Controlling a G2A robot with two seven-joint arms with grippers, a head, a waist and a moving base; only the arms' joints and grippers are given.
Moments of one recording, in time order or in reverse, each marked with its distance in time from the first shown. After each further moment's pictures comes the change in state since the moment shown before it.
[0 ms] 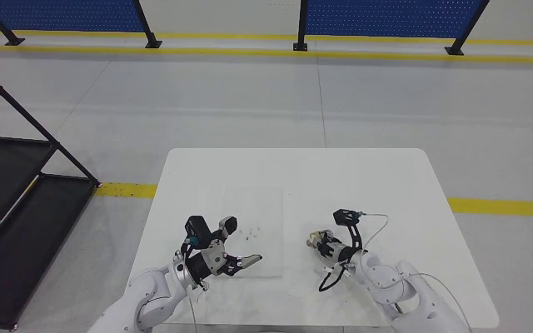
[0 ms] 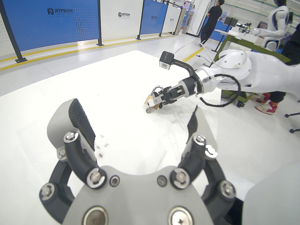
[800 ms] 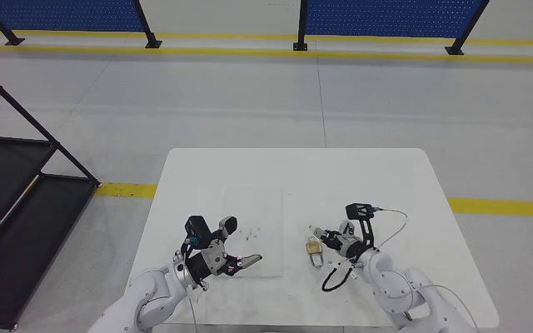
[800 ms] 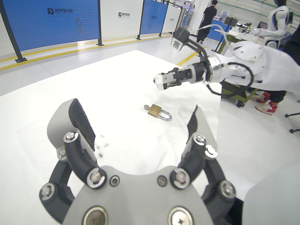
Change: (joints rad) left arm 0.000 0.000 0.000 0.000 0.000 0.000 0.000; right arm -0.108 0.012 0.106 -0.182 -0.125 0.014 -0.138
